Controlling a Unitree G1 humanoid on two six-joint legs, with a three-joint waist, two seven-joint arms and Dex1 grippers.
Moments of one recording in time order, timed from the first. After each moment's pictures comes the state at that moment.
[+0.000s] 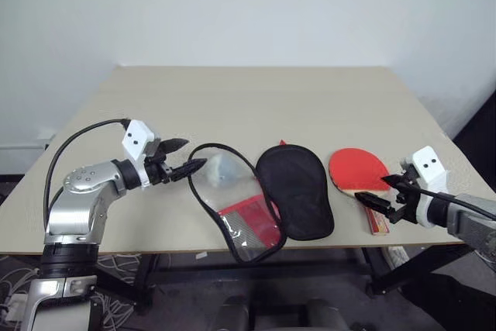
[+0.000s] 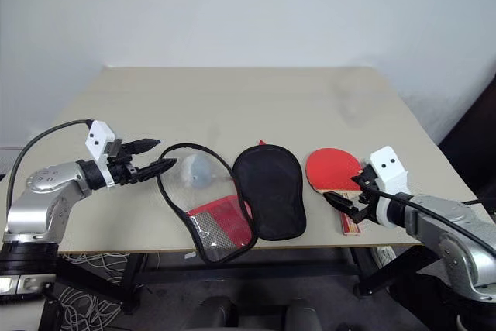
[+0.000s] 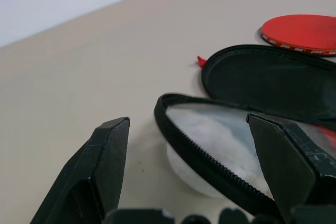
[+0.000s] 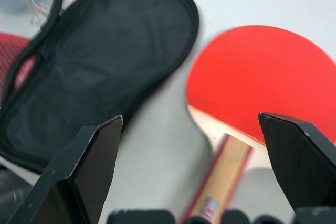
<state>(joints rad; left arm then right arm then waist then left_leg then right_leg) -0.33 0.71 0.15 0.15 -0.39 0.34 -0.97 -0.11 -0.71 -0.25 -0.58 0.61 1.18 0.47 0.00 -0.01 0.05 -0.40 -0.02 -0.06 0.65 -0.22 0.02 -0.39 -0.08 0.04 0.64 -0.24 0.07</state>
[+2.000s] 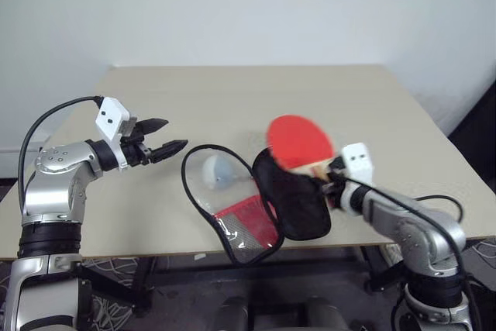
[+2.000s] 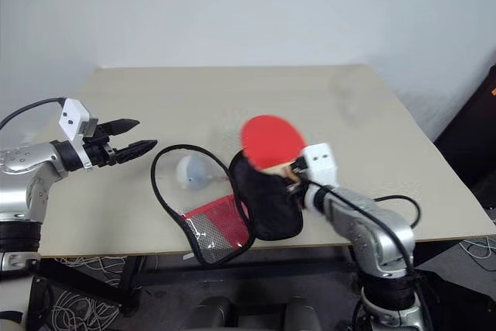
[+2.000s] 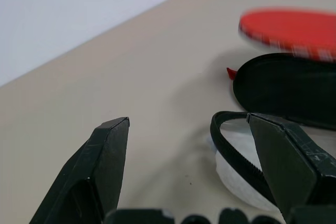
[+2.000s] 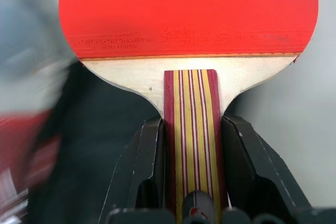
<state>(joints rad) -0.47 0.79 0.17 0.29 -0.36 0.27 -1.03 -0.28 -0.24 0.06 -0.56 0.42 1.33 0.17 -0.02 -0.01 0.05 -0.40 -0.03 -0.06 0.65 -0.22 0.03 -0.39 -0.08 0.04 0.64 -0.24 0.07</state>
